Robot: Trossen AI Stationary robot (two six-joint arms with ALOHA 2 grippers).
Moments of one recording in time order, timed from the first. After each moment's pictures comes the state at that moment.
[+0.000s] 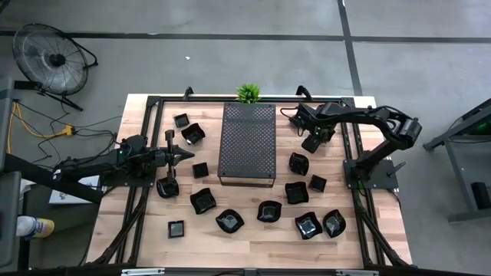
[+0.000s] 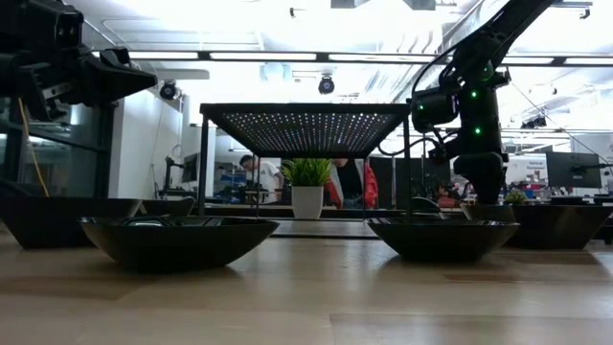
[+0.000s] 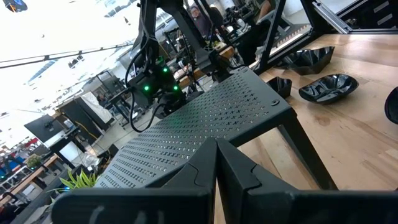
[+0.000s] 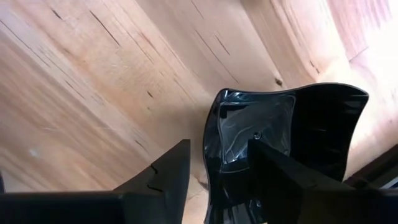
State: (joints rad) left arm 0.20 0.01 0.02 0.01 0.19 0.60; right arm -0.64 1.54 0.83 -0.87 0.19 0.02
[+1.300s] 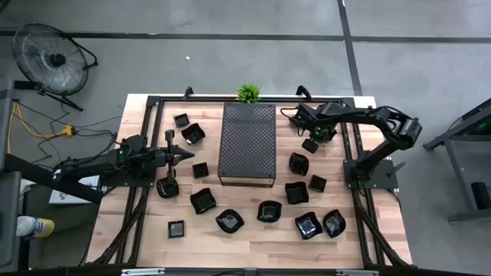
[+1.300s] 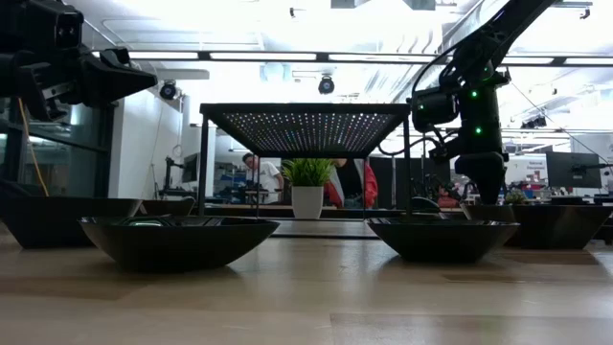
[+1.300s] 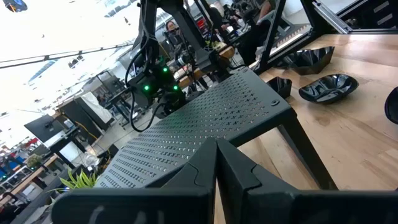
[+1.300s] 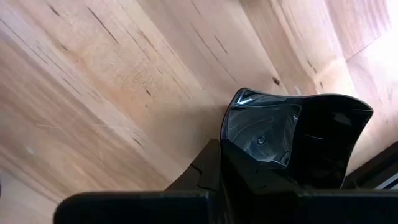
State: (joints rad) left arm 0.20 0.01 0.02 0.01 0.19 0.60; right arm -0.64 1.54 0.83 -0.87 0.18 0.02
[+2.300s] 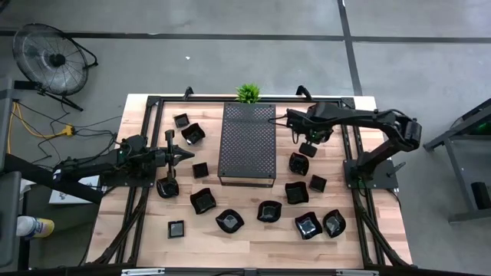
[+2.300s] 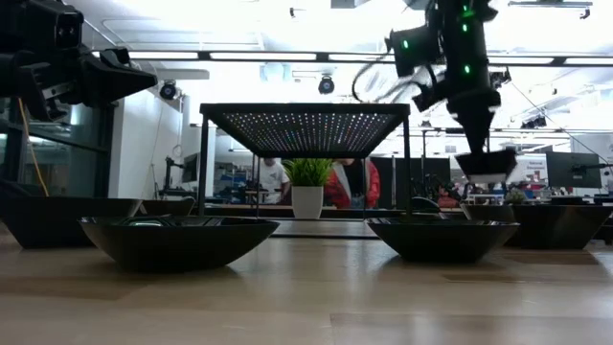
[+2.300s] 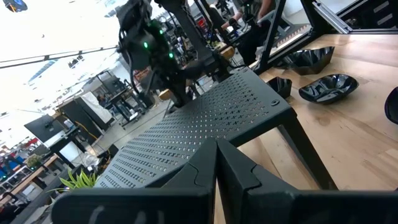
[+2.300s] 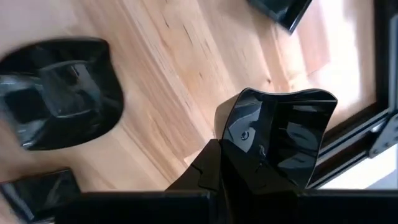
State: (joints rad) left arm 0.20 0.01 0.02 0.01 0.19 0.60; right arm -0.37 1.51 1.16 -1.28 0.26 0.13
